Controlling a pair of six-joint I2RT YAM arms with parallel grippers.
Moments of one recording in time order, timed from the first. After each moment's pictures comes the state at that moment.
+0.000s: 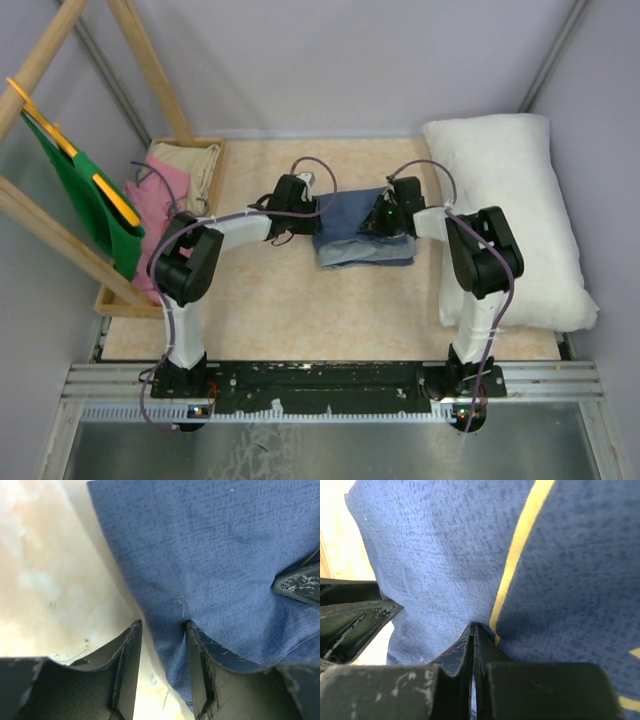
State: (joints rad) left arm -0.55 1.96 1.21 -0.02 0.05 -0.38; right arm 0.30 1.93 1.07 0.06 -0.42 0.63
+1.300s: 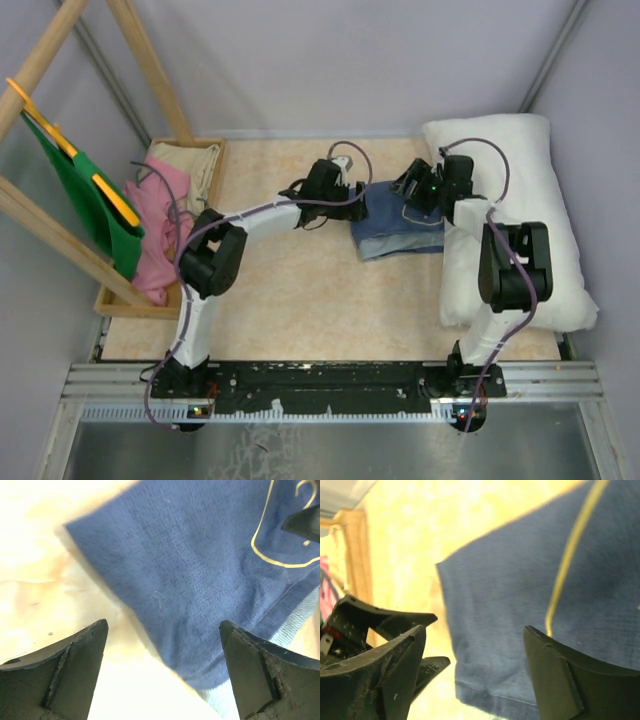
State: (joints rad) left arm -0.68 2.20 1.61 -0.06 0.10 -0.42; right arm 0.03 1.81 1.09 0.07 -0.44 0.64
